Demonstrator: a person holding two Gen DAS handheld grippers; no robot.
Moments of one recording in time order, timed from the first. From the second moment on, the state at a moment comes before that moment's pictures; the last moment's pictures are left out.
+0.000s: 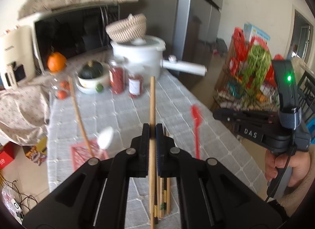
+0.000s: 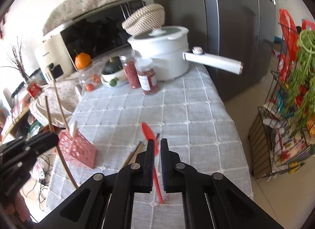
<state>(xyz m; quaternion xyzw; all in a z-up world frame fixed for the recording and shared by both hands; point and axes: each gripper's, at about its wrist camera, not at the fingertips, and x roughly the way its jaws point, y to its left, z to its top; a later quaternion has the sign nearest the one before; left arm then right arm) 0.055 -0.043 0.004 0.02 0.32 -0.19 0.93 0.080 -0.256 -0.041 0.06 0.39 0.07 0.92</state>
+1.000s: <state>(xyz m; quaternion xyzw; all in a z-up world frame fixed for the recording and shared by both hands) 0.038 0.050 0.038 -0.06 0.27 -0.16 0.95 0.232 -0.180 -0.181 -0.05 0.56 0.08 0.82</state>
